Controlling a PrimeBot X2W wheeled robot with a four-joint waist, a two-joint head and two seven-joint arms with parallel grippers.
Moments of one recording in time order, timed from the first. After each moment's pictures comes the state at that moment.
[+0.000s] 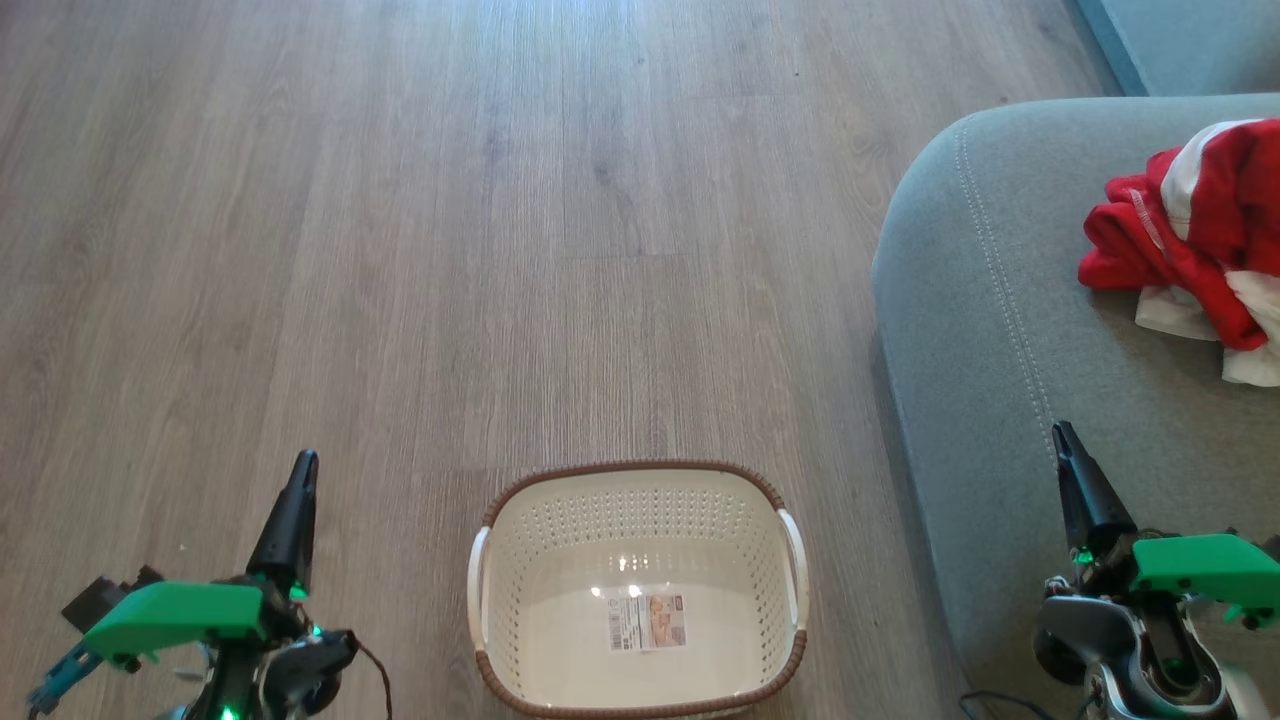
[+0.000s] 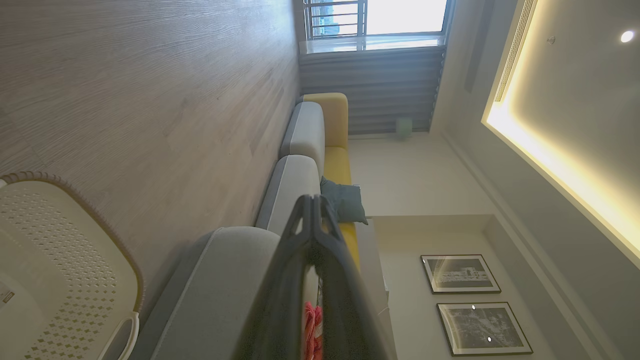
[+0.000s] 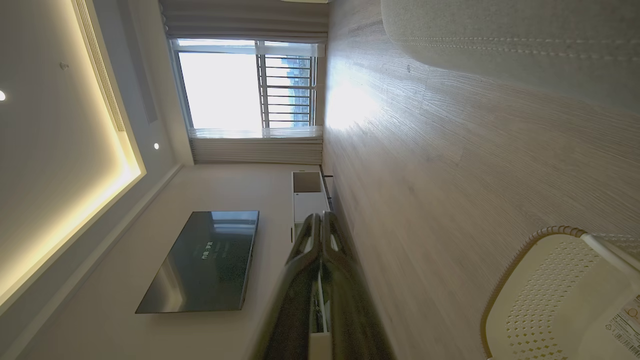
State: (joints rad) left arm -0.06 0.05 0.07 0.28 -1.60 -0.12 0.11; right arm -0.07 -0.05 -0.13 0.28 1.60 0.13 0.11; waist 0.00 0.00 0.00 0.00
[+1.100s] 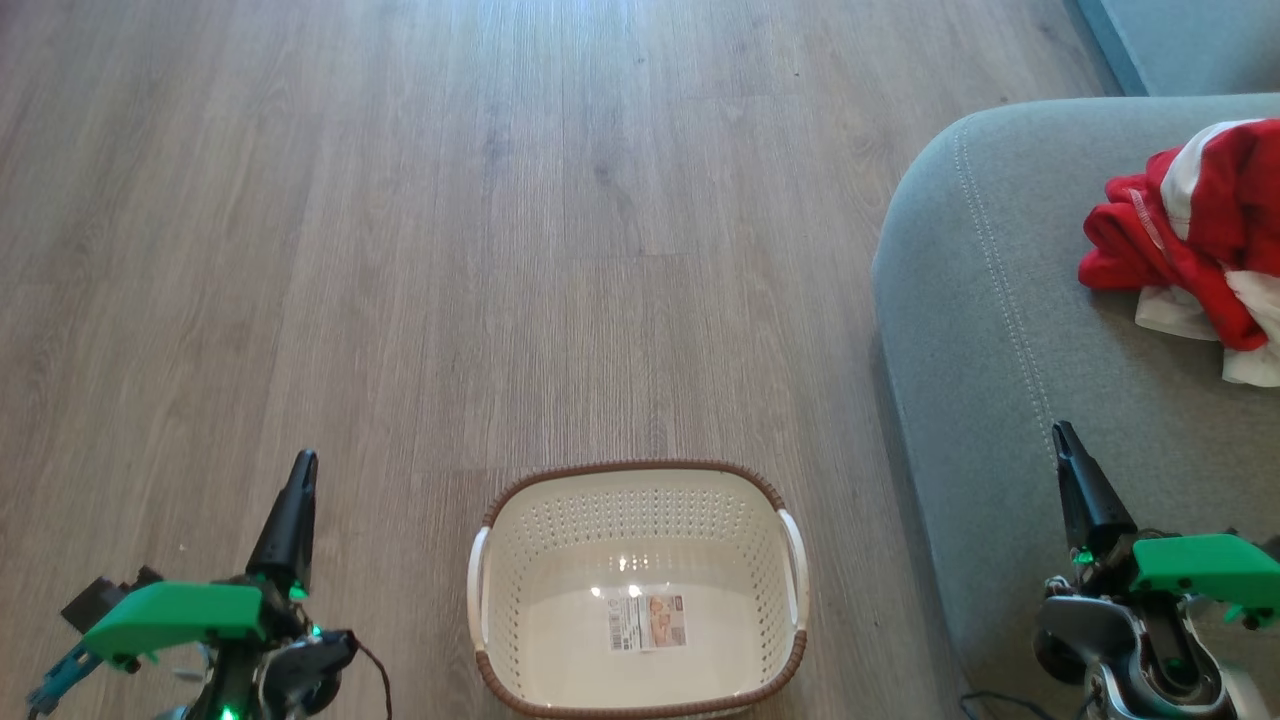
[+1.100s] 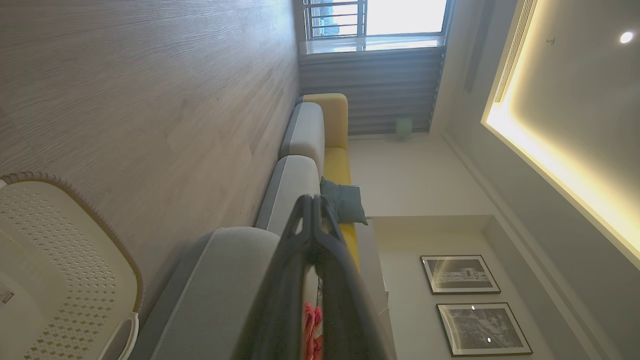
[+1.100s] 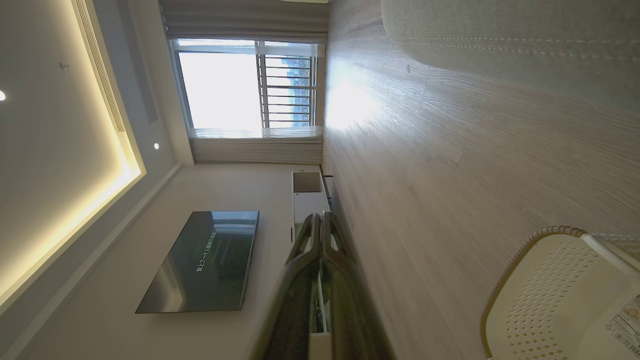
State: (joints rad) left arm -0.06 0.05 0.07 0.28 -1.60 -0.12 0.11; right arm -0.07 -0.05 -0.13 0.28 1.60 0.13 0.11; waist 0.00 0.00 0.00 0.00
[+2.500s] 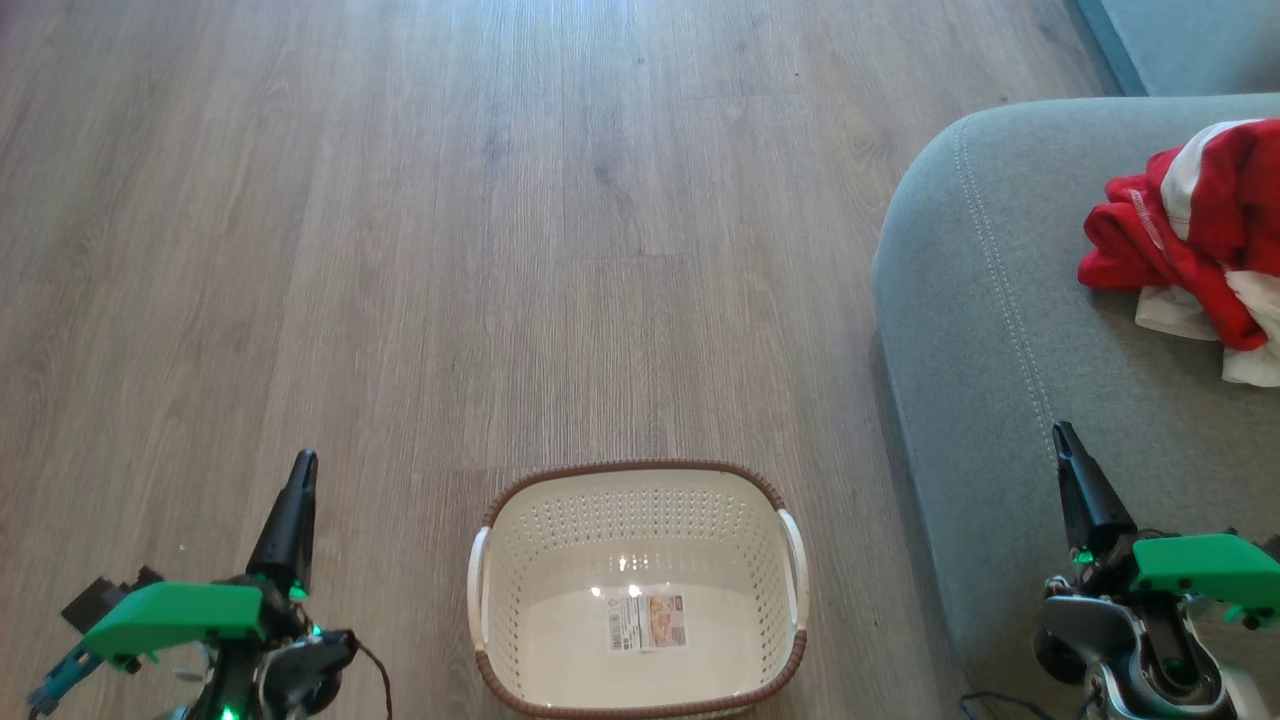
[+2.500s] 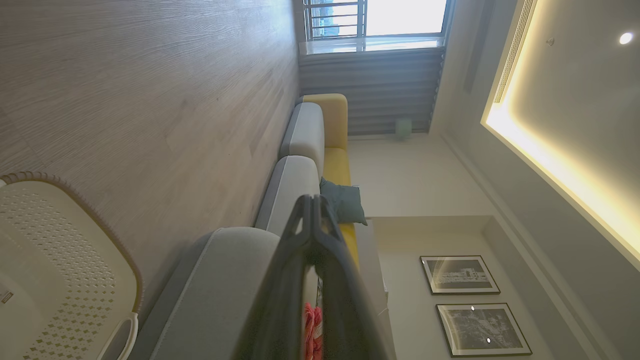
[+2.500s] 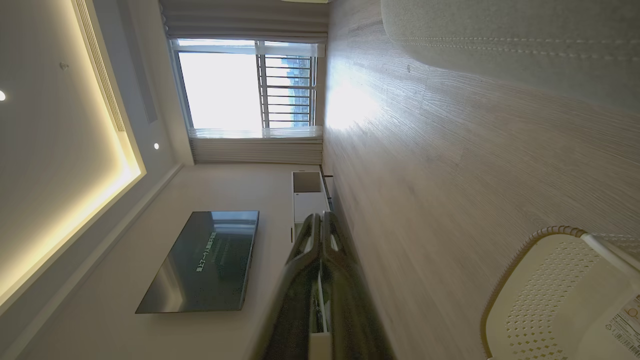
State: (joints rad) left arm -0.06 0.04 0.07 0.28 -1.60 -0.12 0.11; right arm -0.07 -0.05 -0.13 0.28 1.60 0.13 0.11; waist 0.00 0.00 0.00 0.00
